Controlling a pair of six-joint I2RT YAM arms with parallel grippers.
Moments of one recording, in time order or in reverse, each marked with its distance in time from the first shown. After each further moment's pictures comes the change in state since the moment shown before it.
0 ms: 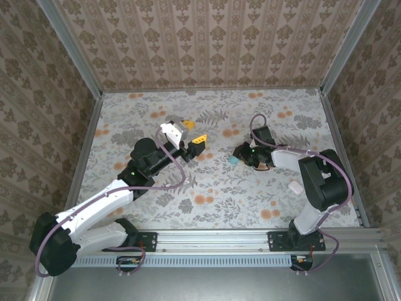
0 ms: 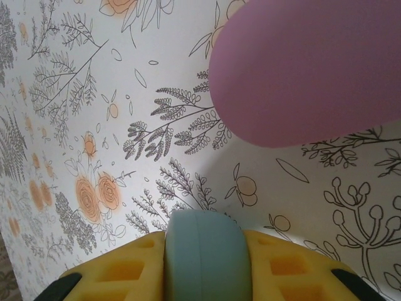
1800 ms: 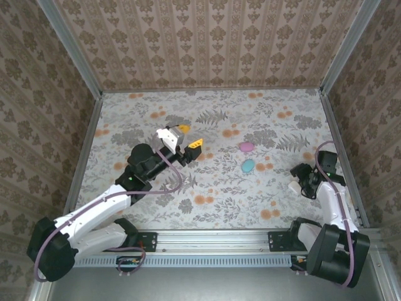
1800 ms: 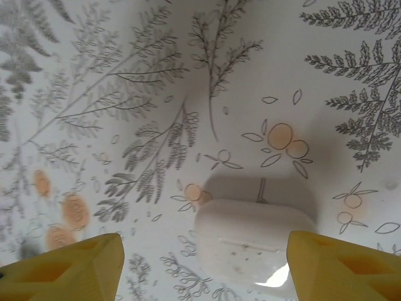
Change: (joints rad) left arm 0.022 -0.059 -0.086 0.029 -0.007 -0.001; right arm -0.667 -0.672 -0.304 -0.548 0.200 -0.164
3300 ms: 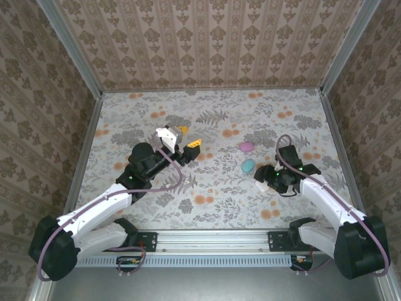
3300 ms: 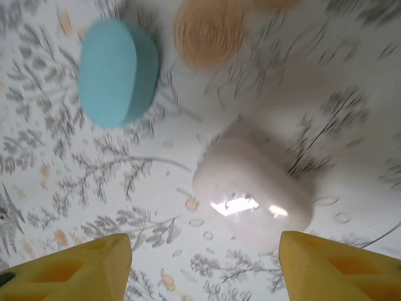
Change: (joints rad) left arm 0.037 0.026 -0.017 -0.002 0.030 -0.042; right arm 0.542 0.057 0.084 -0.033 -0.086 0.000
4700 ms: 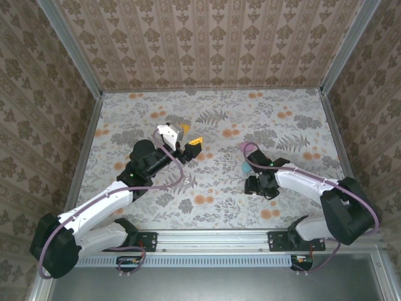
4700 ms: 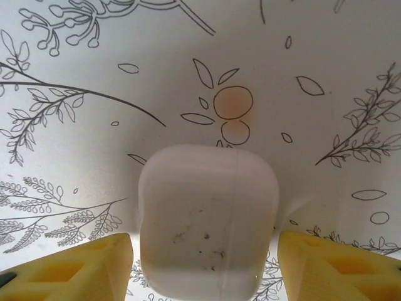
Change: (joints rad) left arm 0.000 0.027 0.039 -0.016 0.008 -0.023; right arm 0.348 0.309 0.080 -0.067 0.247 -0.017
